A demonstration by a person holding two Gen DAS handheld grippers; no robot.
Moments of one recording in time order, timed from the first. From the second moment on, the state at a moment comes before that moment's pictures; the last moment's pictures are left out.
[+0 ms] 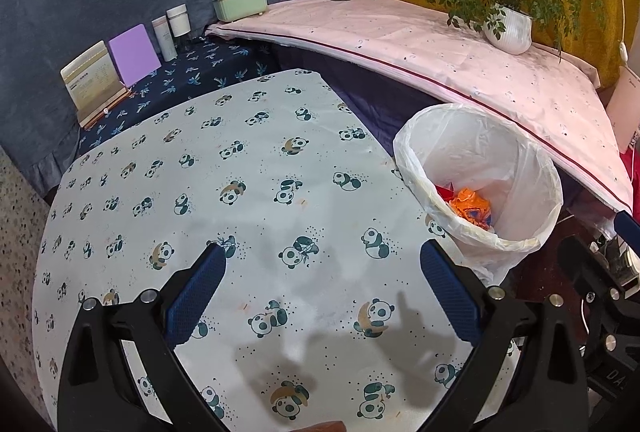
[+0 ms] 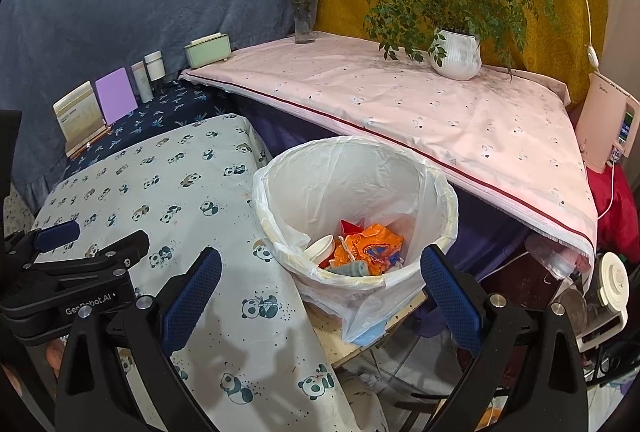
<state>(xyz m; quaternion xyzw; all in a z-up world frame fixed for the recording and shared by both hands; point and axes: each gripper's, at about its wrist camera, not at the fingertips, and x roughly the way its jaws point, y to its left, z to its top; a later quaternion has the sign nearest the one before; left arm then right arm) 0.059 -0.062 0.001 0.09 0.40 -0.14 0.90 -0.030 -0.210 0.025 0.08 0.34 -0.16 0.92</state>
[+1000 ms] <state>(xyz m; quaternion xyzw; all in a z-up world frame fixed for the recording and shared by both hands) 0.058 -0.074 -0.002 0.11 0.40 -0.15 0.90 -0.029 -0.213 0.023 0.08 0.34 -0.15 0.92</state>
